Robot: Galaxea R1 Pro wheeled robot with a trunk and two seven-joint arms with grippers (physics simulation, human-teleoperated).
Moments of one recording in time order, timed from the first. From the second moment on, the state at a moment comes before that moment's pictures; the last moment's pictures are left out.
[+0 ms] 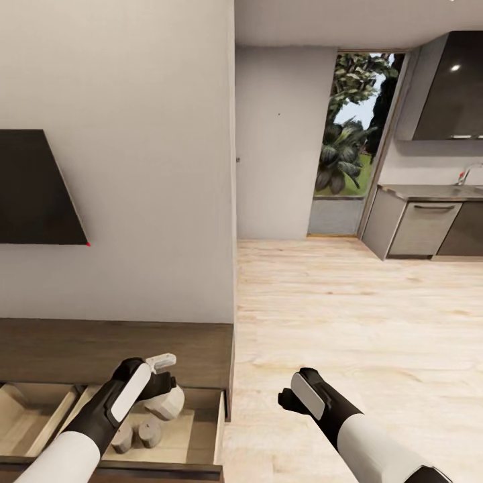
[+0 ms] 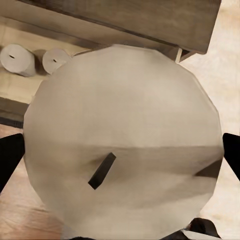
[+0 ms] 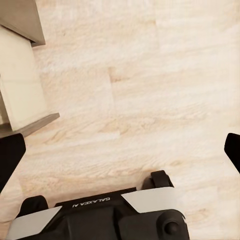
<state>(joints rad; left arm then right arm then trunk) -0.57 0.11 -0.22 -0.87 0.69 0.83 0.43 -0.69 0.06 0.46 -0.49 -0.85 0.64 -0.57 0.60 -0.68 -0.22</state>
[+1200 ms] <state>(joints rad) -0.57 0.03 -0.26 -0.70 0.64 0.62 0.49 -0.69 0.05 0.45 -0.51 -0.85 0.63 -0.43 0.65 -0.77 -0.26</state>
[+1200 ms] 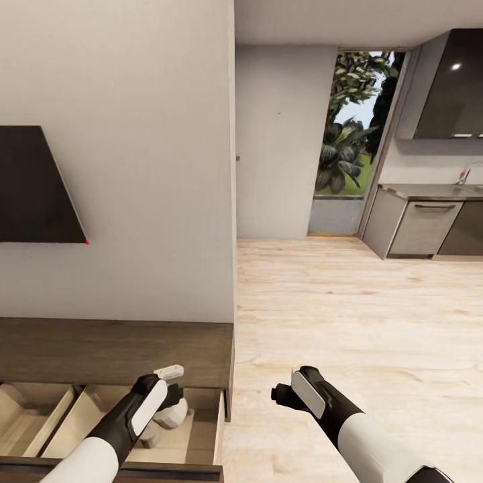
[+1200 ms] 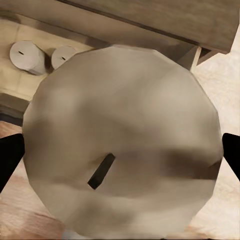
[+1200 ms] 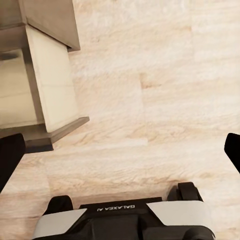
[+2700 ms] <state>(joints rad) -0.57 -0.02 -0.26 -0.67 0.60 0.61 0.48 -0.69 0.06 0.45 -0.51 -0.85 0.63 -0.43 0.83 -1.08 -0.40</state>
